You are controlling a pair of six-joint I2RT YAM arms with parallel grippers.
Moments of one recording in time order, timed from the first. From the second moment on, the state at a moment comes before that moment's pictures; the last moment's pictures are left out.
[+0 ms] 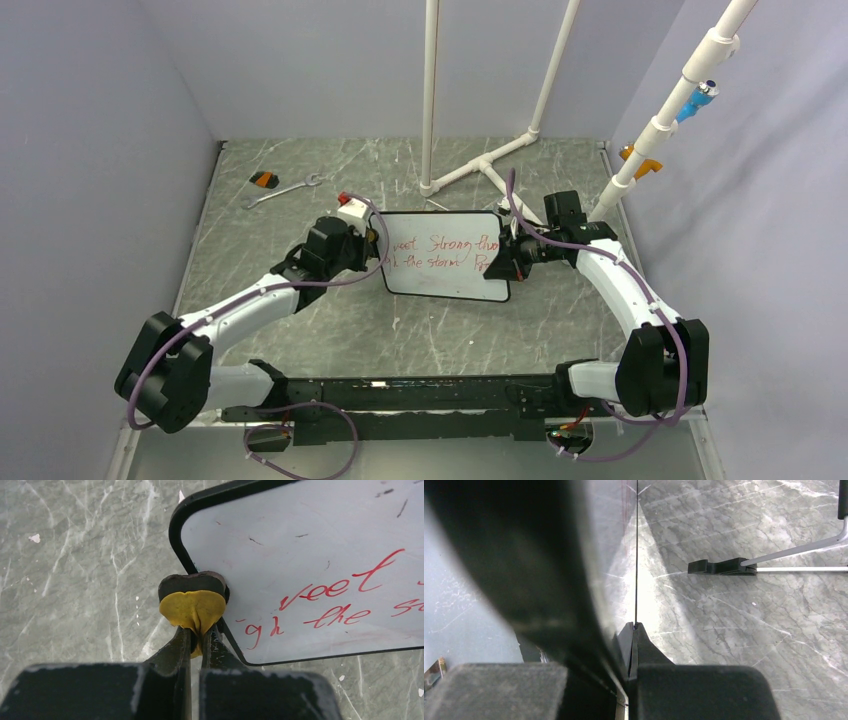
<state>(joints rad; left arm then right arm) -0.57 1.24 0.66 0.07 -0.07 -0.18 0.16 1.28 0.93 -0.74 -0.94 -0.48</state>
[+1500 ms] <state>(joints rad) -0.62 1.30 0.59 0.18 -0.01 -0.26 0.16 1.26 0.93 -0.74 -0.93 -0.48</state>
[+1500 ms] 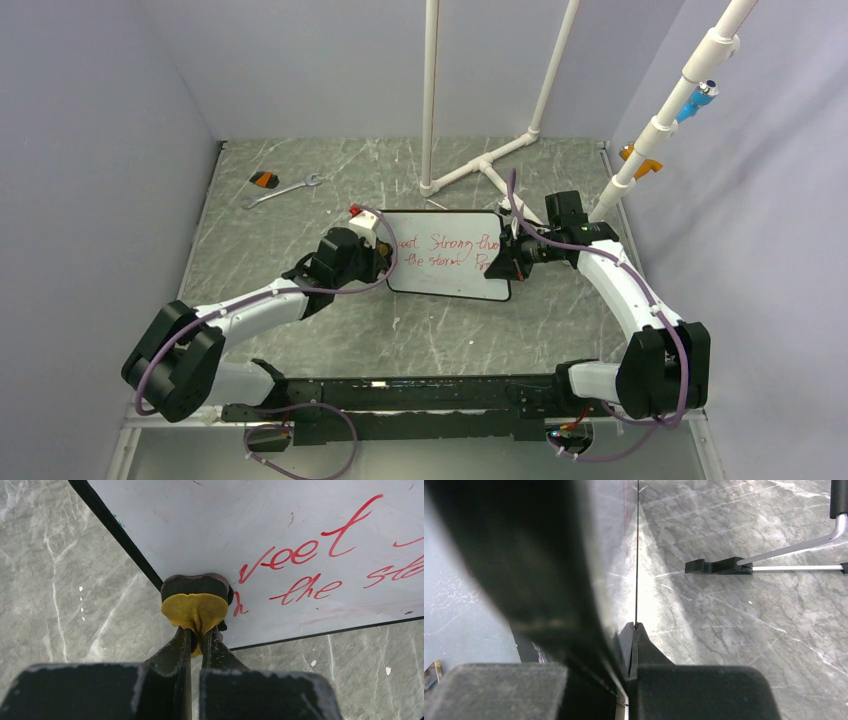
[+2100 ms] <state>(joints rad) -0.56 1.31 0.72 0.15 -0.05 -0.31 0.16 1.26 0.93 -0.71 -0.91 -0.48</state>
